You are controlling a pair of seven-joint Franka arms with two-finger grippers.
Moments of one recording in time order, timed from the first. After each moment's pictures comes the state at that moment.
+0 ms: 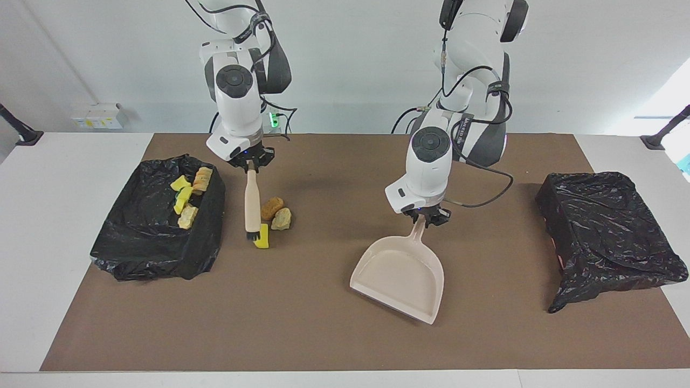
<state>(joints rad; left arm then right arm) -0.49 0.43 0.01 -1.53 0.12 1.80 0.18 0.06 -0.07 0.16 -2.14 -0.14 1.87 0.17</state>
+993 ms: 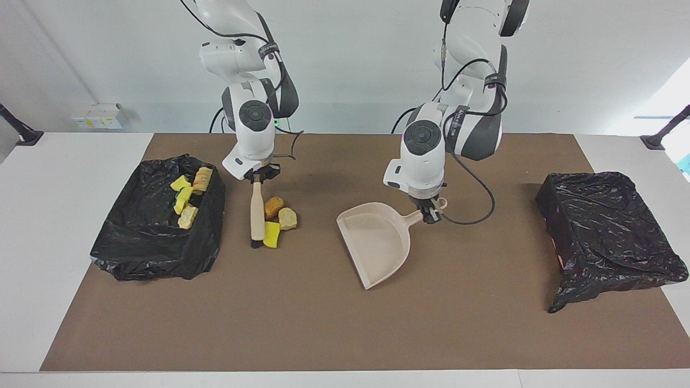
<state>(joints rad) -0.61 0.29 0.00 -1.81 0.18 1.97 0.75 0.21 0.02 0.18 -2.27 -0.05 2.00 0.27</state>
